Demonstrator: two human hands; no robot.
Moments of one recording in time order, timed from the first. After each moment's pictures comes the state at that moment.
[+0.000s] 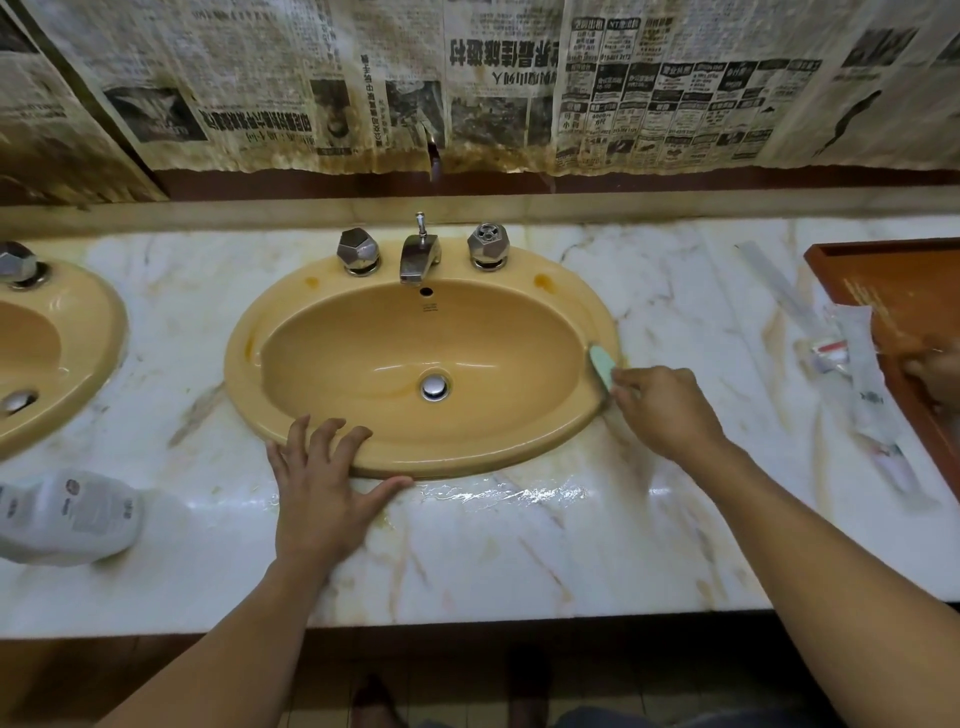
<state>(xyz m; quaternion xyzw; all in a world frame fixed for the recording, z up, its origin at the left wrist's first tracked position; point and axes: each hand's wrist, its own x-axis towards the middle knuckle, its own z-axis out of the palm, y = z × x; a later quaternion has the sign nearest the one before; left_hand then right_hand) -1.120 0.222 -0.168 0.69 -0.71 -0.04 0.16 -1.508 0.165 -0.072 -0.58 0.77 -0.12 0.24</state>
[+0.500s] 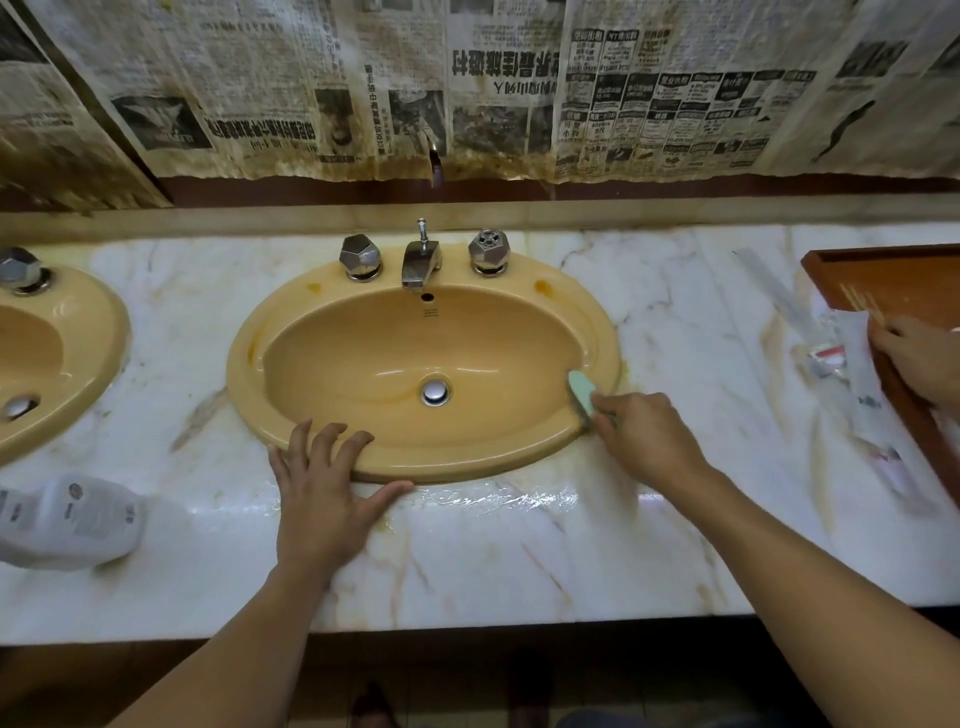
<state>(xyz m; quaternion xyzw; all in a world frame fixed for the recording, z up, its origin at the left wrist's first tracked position) -1.119 0.221 -0.168 0.69 -0.71 -0.05 0.16 -1.491 0.182 -0.084 -0.63 0.74 -0.05 0.23</state>
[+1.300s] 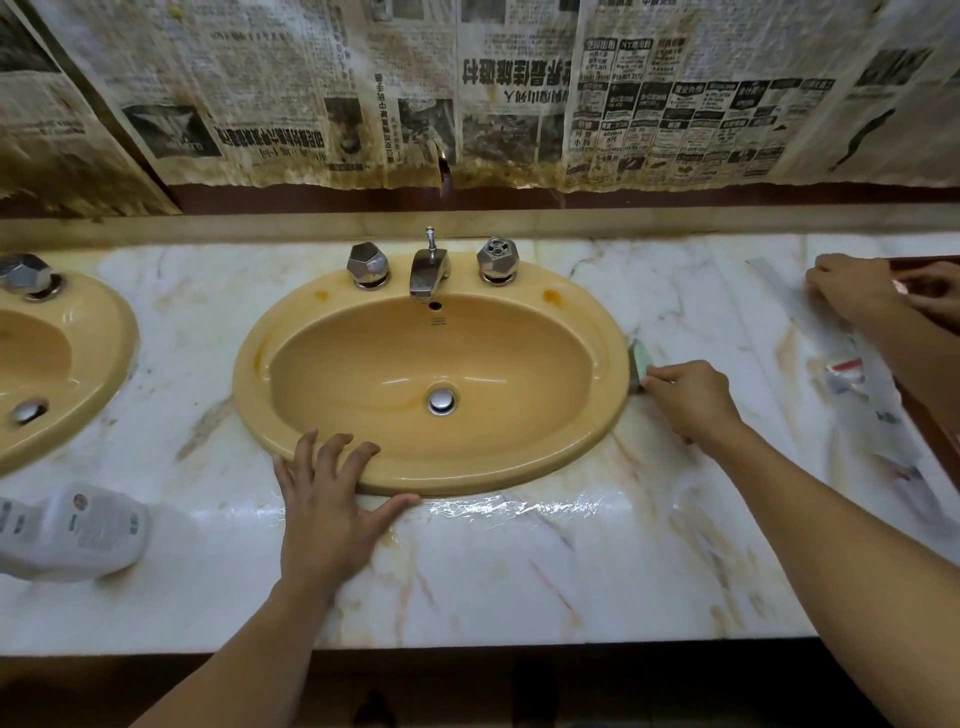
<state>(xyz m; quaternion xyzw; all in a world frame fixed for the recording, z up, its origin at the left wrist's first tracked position) -1.118 0.222 -0.167 0.69 -0.70 -0.05 0.16 -1.537 0.127 -0.085 -0.45 0.81 -0.21 0.31</state>
